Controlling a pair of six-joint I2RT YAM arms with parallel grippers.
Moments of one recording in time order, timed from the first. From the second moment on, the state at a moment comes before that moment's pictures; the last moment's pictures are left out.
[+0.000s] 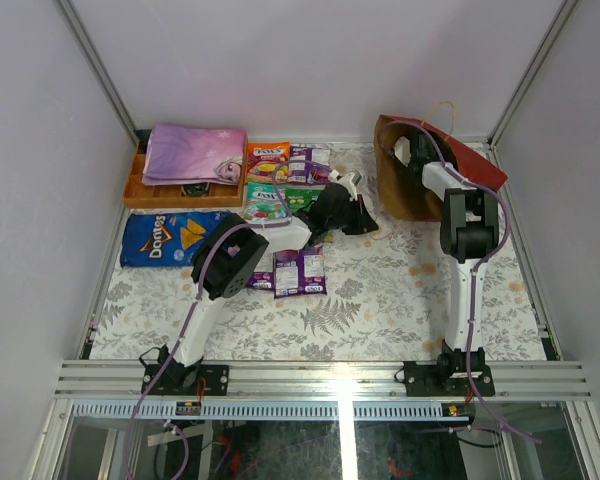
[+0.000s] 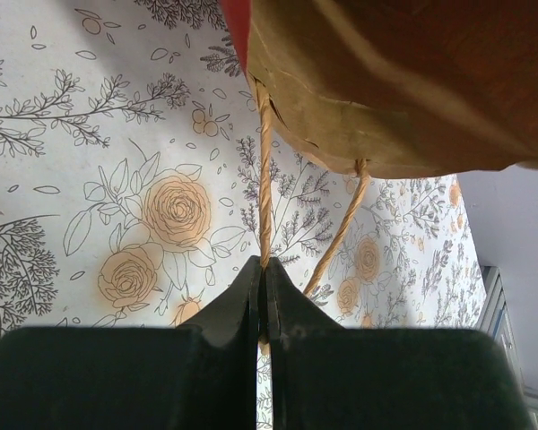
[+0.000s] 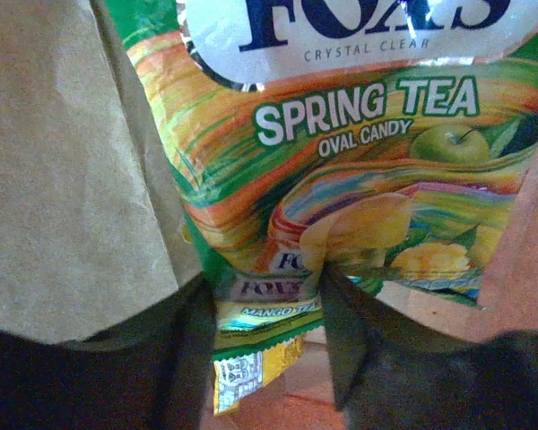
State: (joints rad) left arm -0.72 2.25 1.50 0.32 0.28 -0.76; right arm 0.06 2.38 1.84 -0.31 0.40 -0.87
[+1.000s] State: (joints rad) left arm -0.72 2.28 1.52 0.30 0.31 -0.76; right arm 0.21 1.81 1.60 -0.34 0.17 -0.61
